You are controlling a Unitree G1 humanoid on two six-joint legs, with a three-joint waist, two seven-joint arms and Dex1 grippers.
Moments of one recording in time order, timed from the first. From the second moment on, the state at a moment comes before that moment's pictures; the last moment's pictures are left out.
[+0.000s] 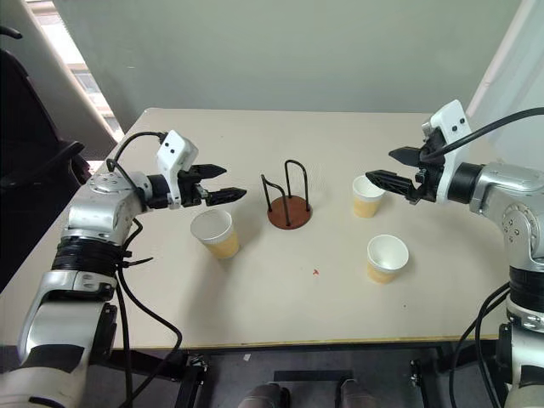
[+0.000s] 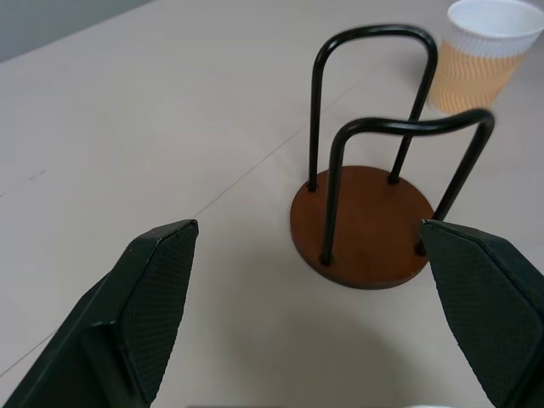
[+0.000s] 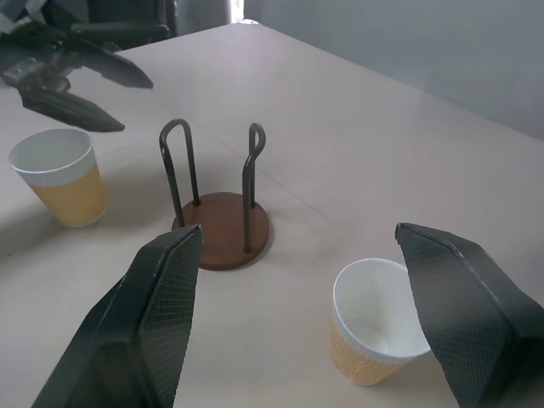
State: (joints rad) left arm -0.97 0.67 -0.05 0.63 -0.22 0.36 -0.99; right arm -0.77 -0.80 -0.14 -0.17 0.52 0.93 0.83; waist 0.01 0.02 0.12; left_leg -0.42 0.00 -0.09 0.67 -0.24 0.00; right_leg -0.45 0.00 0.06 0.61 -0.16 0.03
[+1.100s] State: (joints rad) left arm -1.20 0.43 -0.07 1.09 -0.04 0.10 -1.00; right arm -0.73 -0.88 -0.16 -0.47 0.91 1.12 0.84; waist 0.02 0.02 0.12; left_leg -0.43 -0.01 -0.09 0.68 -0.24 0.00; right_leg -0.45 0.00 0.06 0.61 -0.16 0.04
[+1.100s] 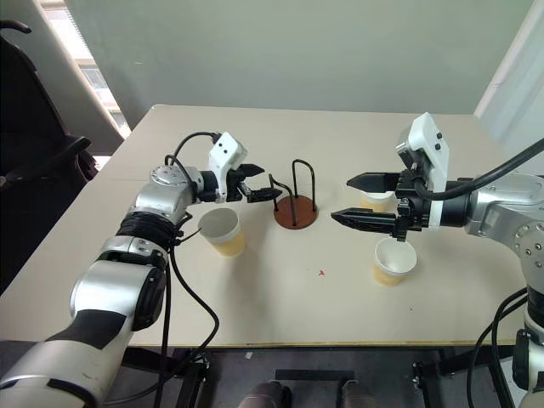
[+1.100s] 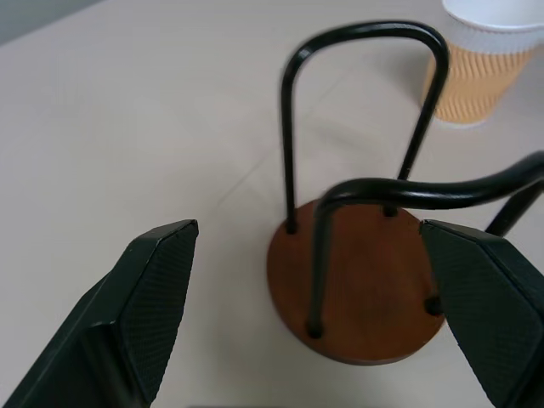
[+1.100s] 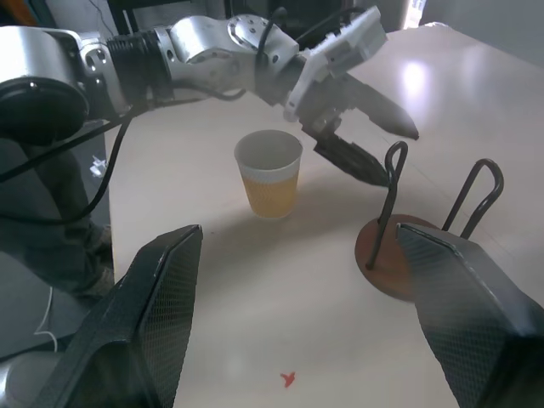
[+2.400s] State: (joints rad) left arm -1.04 0.41 -0.16 0.67 -0.07 0.17 -1.41; right arm -0.50 -1.25 -0.42 -0.48 1.06 1.16 0.92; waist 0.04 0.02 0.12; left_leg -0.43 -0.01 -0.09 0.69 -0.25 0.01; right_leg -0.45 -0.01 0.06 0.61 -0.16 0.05
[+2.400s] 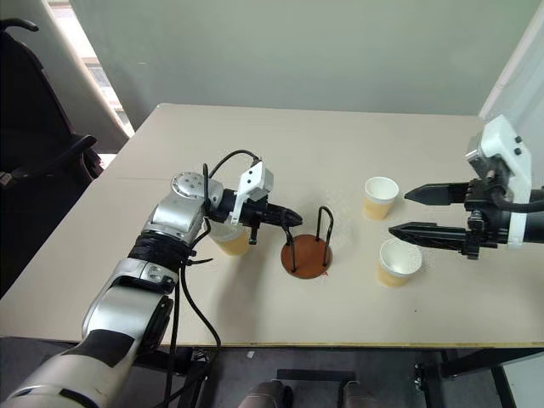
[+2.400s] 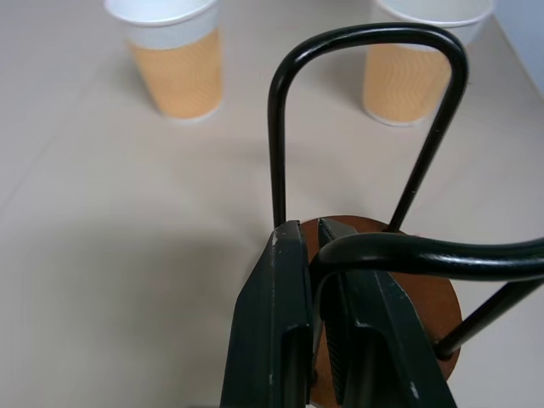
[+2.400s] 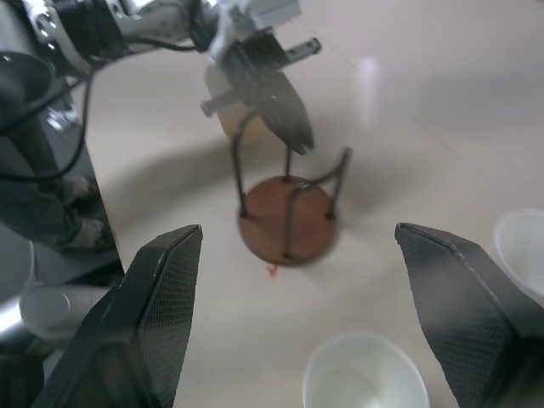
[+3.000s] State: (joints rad) left arm -1.03 0.32 -0.24 0.66 -0.08 0.16 -1.41; right arm -0.50 -1.23 -0.40 -0.52 1.15 1.15 0.86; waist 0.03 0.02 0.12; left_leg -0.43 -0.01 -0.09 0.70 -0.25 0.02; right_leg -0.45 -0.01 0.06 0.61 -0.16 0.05
